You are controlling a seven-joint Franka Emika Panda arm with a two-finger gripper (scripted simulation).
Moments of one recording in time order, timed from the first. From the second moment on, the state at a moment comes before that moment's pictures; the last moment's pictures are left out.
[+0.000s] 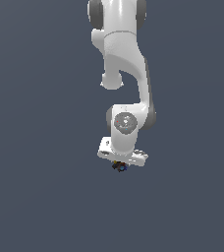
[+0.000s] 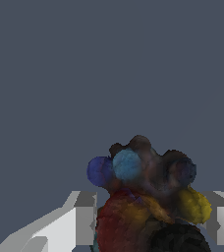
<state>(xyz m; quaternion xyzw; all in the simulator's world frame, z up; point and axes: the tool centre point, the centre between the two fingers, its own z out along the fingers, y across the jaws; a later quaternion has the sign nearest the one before) 0.065 0.039 0.039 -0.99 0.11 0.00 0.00</state>
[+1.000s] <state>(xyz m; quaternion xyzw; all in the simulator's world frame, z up) 0.031 -0.062 0.182 -0.99 0.11 0.00 0.00</state>
